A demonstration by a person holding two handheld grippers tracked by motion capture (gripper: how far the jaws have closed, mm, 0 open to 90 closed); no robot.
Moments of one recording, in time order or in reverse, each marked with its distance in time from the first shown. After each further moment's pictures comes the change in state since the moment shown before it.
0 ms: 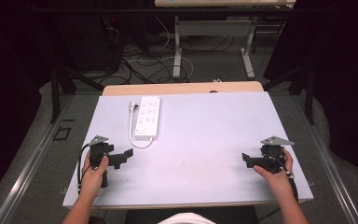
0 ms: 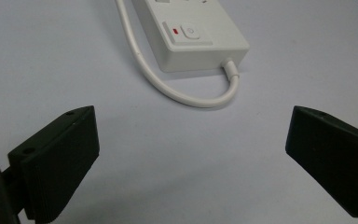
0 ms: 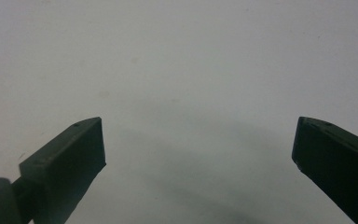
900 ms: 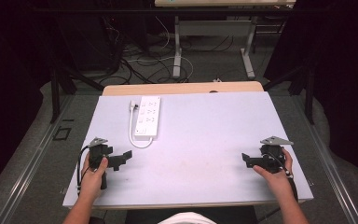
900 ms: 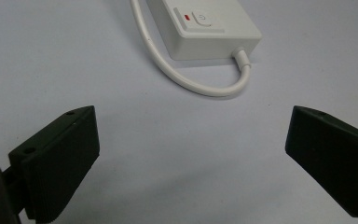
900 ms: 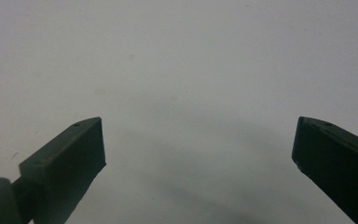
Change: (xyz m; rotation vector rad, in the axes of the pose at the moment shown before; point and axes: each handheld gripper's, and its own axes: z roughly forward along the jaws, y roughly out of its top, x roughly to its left) left arm 0.005 -0.005 0.000 0.015 0.014 -0.011; right arm -0.001 -0.001 0.003 0.009 -0.002 -0.002
